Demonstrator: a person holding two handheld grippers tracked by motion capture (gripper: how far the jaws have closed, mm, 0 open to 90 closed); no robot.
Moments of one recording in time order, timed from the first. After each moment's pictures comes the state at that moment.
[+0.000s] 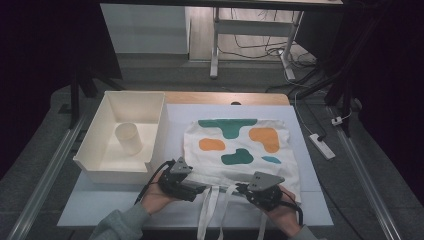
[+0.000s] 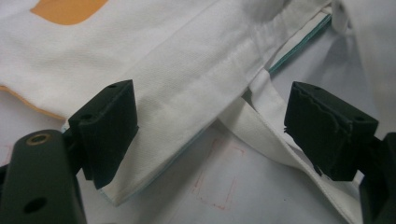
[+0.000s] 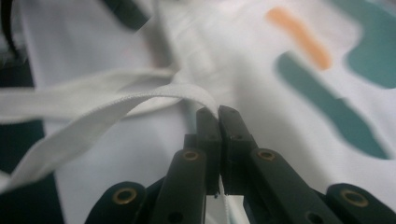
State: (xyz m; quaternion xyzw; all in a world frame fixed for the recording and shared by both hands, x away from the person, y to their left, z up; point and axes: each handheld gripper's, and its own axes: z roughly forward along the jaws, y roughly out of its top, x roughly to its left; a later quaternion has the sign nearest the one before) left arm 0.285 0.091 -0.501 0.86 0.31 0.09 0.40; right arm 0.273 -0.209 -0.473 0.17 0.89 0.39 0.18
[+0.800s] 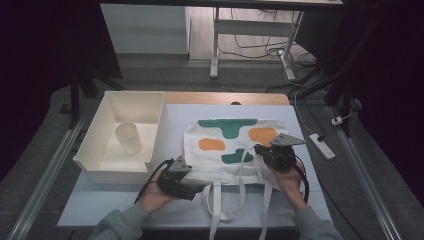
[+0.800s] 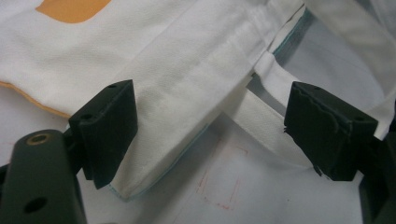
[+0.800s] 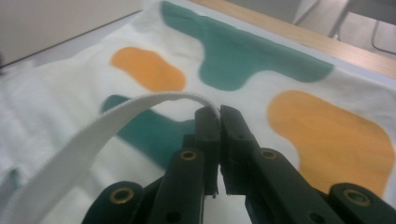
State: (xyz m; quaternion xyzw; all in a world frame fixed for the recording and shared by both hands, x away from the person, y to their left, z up) left arm 0.287 0.093 -0.502 0.85 0.32 0.08 0.40; right arm 0.372 -0.251 -0.464 0.34 0.81 0.42 0.22
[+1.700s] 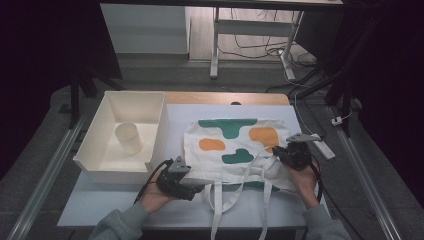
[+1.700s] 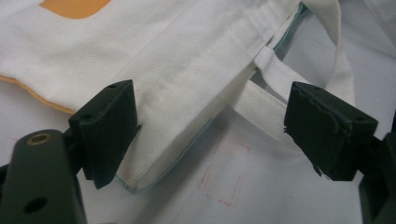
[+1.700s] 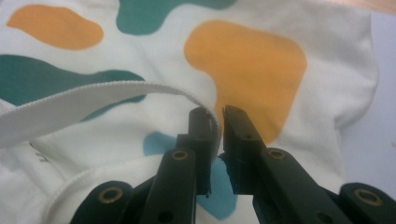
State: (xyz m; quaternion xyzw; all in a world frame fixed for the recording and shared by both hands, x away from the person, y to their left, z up) left arm 0.286 0.094 -0.503 0.86 0.32 0.08 0.40; right arm 0.387 -0.305 -0.478 0.42 0.80 0.36 0.20
